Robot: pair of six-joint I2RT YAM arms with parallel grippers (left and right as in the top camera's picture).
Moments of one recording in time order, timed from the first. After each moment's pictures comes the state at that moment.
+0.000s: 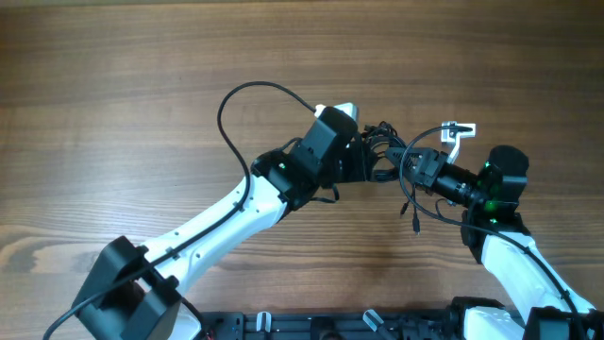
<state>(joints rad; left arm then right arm) -0.78 1.60 1.10 -0.25 0.21 -0.84 -0.08 1.25 0.36 0.53 -1.03 0.96</state>
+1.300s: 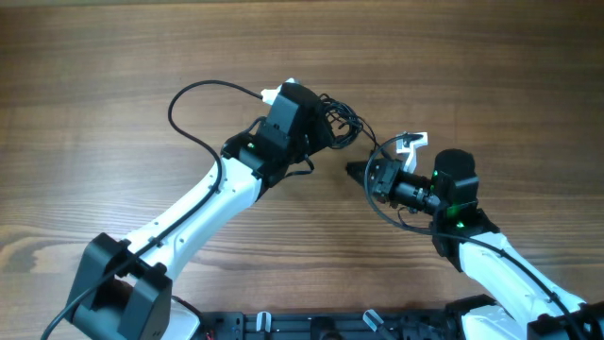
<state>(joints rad) -0.60 1.60 1.10 -0.27 0.10 -1.03 0.24 1.25 0.36 0.48 -0.77 1.14</state>
